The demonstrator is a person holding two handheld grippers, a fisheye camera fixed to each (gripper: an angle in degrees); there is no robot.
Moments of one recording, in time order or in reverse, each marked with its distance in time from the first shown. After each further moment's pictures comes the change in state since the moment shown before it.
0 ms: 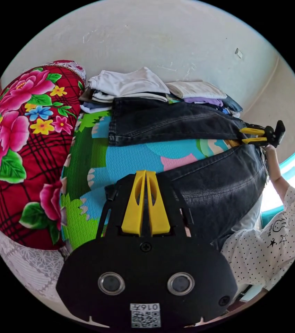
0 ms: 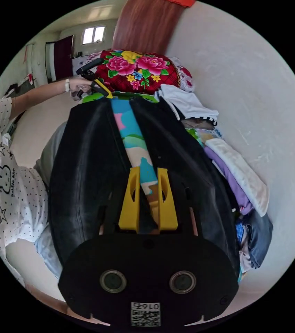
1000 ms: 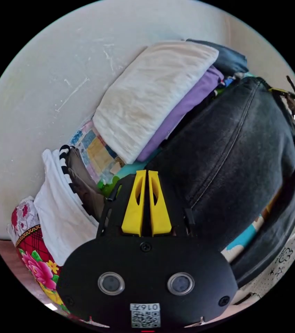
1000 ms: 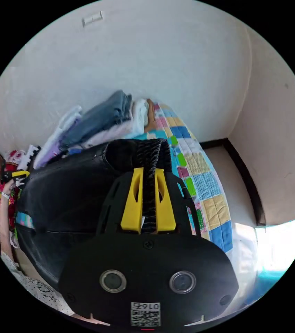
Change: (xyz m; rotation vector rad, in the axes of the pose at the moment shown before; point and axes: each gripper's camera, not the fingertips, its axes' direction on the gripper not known) left arm 0.203 -0.624 -0.002 -0.336 -0.396 0.604; right arm 0.373 0.594 -0.140 -0.287 0.351 1.329
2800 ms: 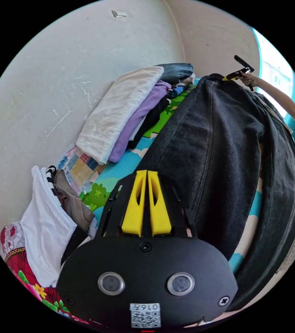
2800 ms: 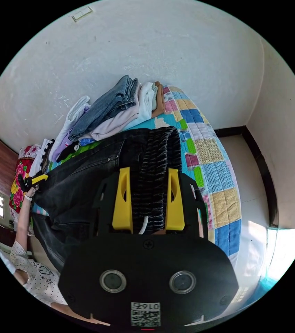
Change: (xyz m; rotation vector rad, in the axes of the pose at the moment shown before) left arm -0.117 0.142 -0.071 0.368 0.143 0.167; right arm 0.135 -0.043 0.045 0.046 -0.313 0.000
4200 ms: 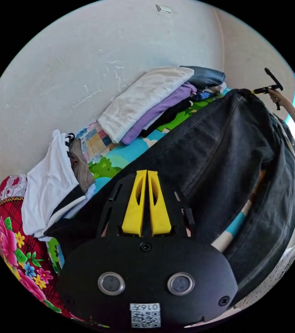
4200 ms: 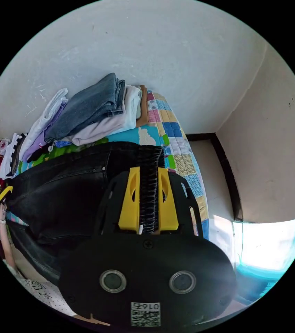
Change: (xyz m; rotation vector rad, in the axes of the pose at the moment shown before) left arm 0.183 0.150 -0.028 -0.005 -0.108 -0.299; right arm -0.103 0.007 -0.029 -0.047 0.370 -0.063
